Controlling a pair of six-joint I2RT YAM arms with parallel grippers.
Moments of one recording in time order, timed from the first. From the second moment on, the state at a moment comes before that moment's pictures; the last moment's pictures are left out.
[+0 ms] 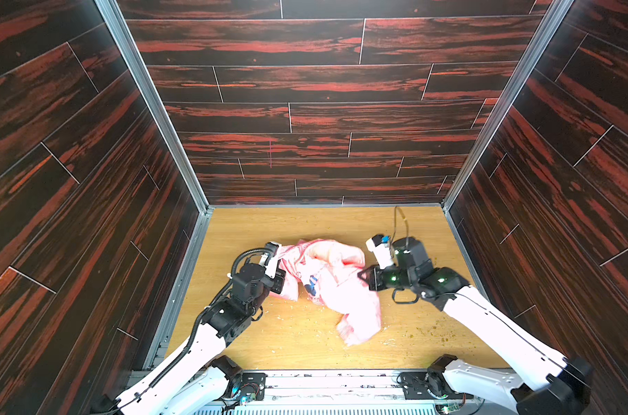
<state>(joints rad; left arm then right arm) -0.55 0.83 0.68 -0.16 -0.24 0.04 0.62 1.12 1.09 -0.65 -0.26 0.38</state>
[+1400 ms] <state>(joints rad) -0.19 1.76 1.36 -0.81 0.39 0.52 0.15 1.68 1.39 -0.80 0.00 -0.06</state>
